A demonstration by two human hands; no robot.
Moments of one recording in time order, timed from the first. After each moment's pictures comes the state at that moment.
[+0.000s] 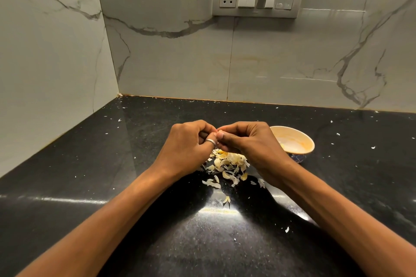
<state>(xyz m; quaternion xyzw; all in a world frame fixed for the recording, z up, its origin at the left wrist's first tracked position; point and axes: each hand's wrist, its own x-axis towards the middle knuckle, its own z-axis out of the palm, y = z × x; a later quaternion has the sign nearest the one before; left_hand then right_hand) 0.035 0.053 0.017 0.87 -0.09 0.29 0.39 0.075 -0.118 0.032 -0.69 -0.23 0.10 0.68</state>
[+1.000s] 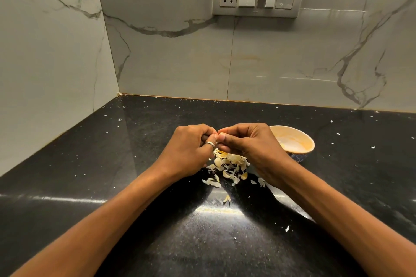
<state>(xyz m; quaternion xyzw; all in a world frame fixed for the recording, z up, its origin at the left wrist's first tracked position) 0.032 0.051 0.017 0.89 -0.09 0.22 0.40 0.076 -0.120 0.030 -0.68 -0.20 0.12 0.69</state>
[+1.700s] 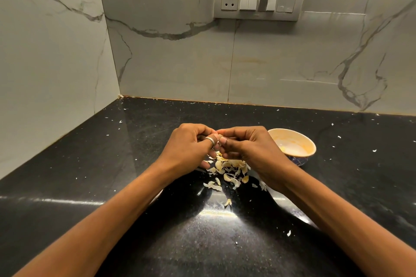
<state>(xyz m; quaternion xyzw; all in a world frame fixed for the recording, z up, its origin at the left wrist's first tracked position) 0.034 0.052 0.024 0.82 -0.03 0.15 0.55 0.079 -0.119 0.028 -0.71 -0.23 0.12 0.65</state>
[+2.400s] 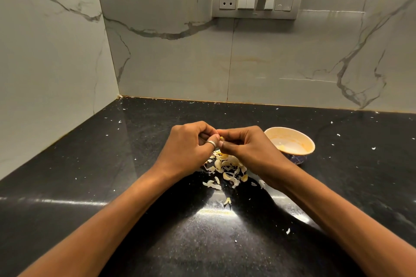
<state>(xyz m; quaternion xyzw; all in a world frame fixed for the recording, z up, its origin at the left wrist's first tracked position) 0.035 0.054 0.018 0.87 -0.09 0.28 0.40 0.082 -0.120 0.025 -0.78 -0.28 0.07 0.55</state>
